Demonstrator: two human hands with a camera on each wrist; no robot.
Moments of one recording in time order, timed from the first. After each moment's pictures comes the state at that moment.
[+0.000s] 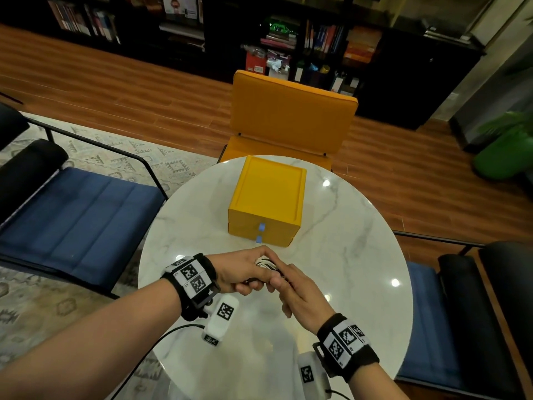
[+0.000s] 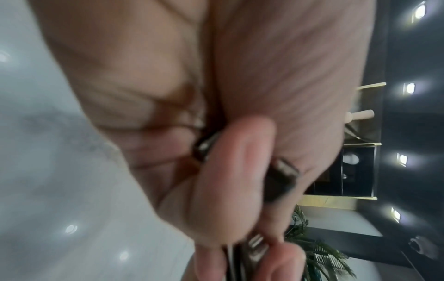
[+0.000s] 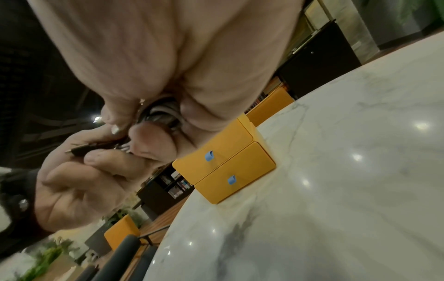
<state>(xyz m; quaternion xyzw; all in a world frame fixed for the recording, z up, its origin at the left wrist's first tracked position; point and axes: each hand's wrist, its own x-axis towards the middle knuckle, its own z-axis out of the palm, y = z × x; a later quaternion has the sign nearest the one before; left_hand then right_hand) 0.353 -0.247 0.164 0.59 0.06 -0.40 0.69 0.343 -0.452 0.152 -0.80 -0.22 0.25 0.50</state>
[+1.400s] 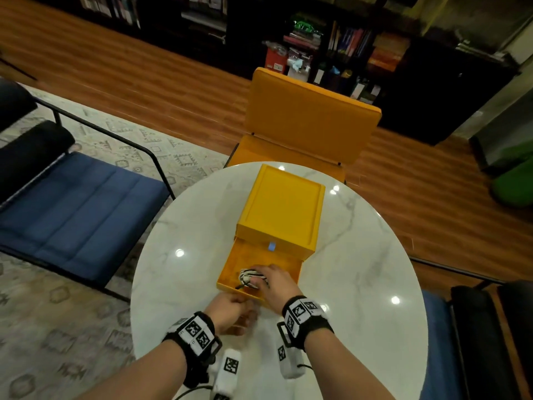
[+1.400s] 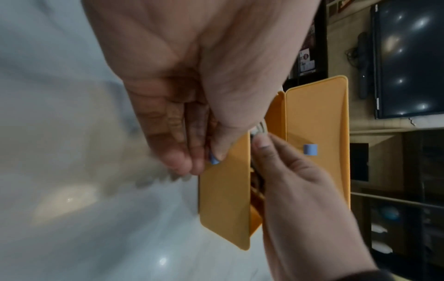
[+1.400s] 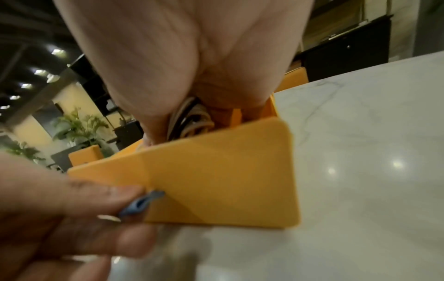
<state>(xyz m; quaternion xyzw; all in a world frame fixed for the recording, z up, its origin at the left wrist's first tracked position) 0.329 -0.247 0.049 0.57 0.35 -0.28 0.69 0.430 -0.375 0.064 -0.91 -0.24 0.27 0.21</state>
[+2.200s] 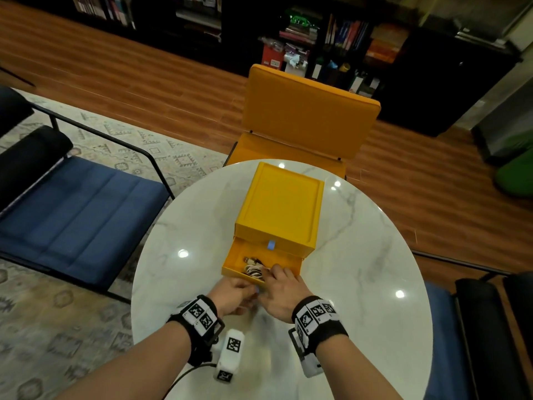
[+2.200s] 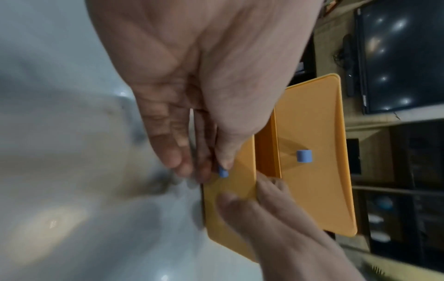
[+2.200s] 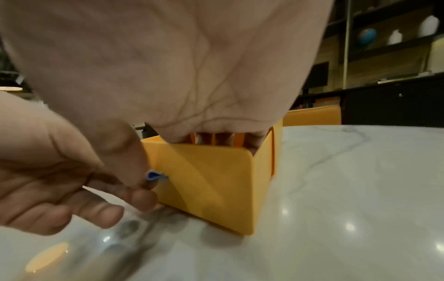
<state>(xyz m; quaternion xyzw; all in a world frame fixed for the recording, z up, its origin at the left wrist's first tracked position) 0.358 -0.239 0.054 0.63 0.31 -0.25 0.66 0.423 -0.394 0.071 -0.91 -0.33 0.25 0.00</state>
